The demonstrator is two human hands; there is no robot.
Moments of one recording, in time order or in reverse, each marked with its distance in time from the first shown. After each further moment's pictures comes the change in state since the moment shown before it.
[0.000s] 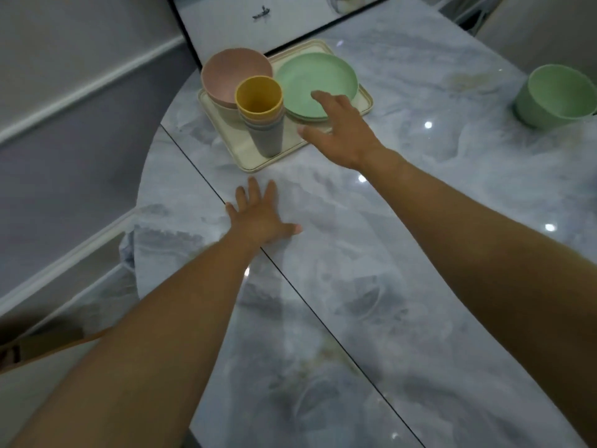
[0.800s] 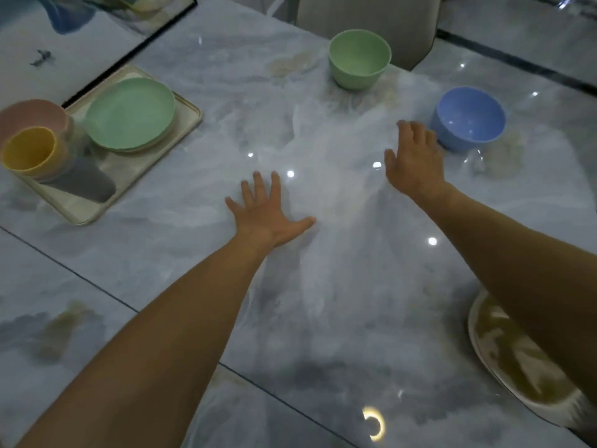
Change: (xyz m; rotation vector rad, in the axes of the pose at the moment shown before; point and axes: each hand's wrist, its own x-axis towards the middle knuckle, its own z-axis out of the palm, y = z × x) left_hand -0.026 0.281 0.080 0.269 0.045 0.352; right_hand -0.228 0.318 -0.166 -0.502 0.445 0.543
